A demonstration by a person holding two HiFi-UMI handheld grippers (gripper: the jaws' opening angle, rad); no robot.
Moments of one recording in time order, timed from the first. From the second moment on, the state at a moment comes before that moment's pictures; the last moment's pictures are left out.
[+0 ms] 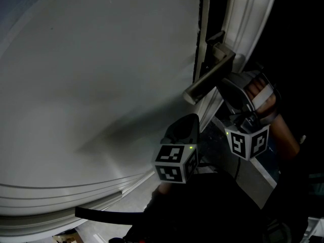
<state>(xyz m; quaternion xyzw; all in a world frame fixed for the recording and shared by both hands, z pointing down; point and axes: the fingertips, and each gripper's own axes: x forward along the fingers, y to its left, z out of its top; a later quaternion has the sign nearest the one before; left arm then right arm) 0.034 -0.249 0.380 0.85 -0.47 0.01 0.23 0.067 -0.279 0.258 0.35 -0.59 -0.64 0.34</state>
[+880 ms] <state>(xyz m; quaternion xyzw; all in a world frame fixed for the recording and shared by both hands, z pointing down) 0.033 -0.249 0.380 0.85 -0.47 0.01 0.23 0.067 -0.280 0.258 0.35 -0.59 -0.64 0.34</state>
